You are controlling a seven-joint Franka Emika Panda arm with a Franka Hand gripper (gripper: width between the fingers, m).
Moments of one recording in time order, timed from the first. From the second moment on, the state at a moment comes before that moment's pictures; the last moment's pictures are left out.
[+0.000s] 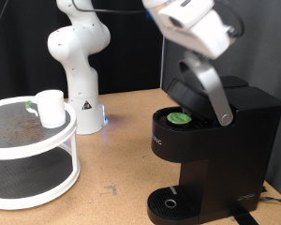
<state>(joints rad) 0.66 -0.18 -0.52 -2.14 0.61 2.01 -0.93</state>
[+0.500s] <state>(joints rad) 0.62 -0.14 -0.54 -2.25 0.52 2.15 -0.96</state>
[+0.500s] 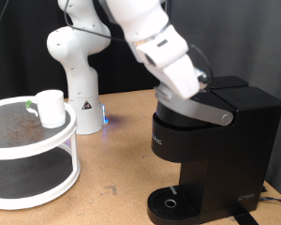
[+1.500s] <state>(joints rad) 0.62 -0.17 -0.56 -2.34 0.74 2.35 -1.30</state>
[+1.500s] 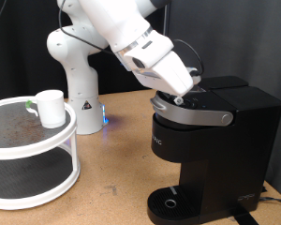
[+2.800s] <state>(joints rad) 0.62 -0.29 -0.56 -2.46 0.70 2.34 -1.36</state>
